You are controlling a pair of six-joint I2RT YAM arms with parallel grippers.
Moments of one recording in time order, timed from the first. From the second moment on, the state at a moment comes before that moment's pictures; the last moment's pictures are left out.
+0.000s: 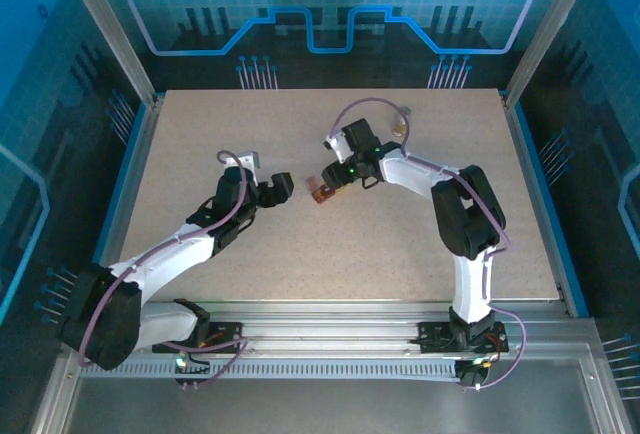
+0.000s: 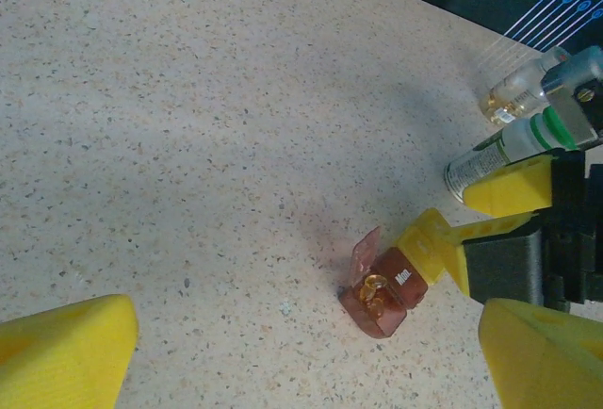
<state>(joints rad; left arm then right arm) -0.41 1.22 0.61 0.10 -0.09 -0.58 0.51 2.00 1.43 -0.39 -0.14 -0.07</state>
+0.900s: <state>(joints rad) -0.41 1.24 0.61 0.11 -0.05 -0.60 0.49 2.12 1.54 -0.51 -0.19 -0.06</state>
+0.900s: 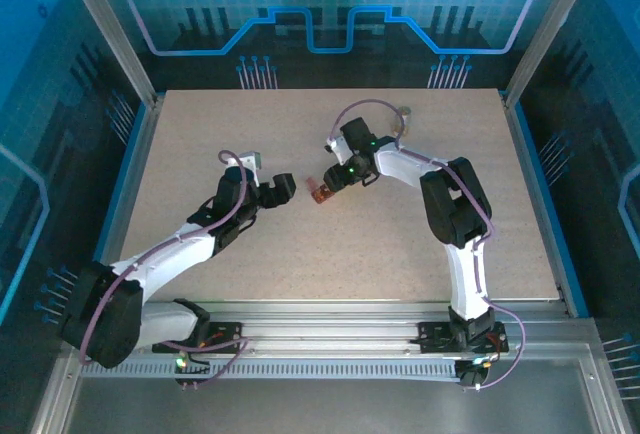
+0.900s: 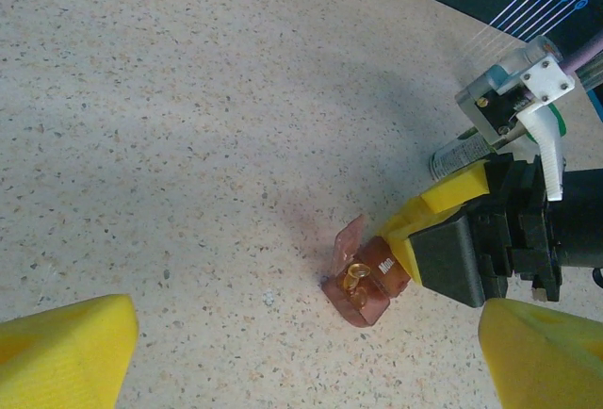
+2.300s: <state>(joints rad) -0.34 1.77 1.01 -0.07 0.06 -0.61 0.54 1.98 1.31 -0.38 -0.01 0.25</state>
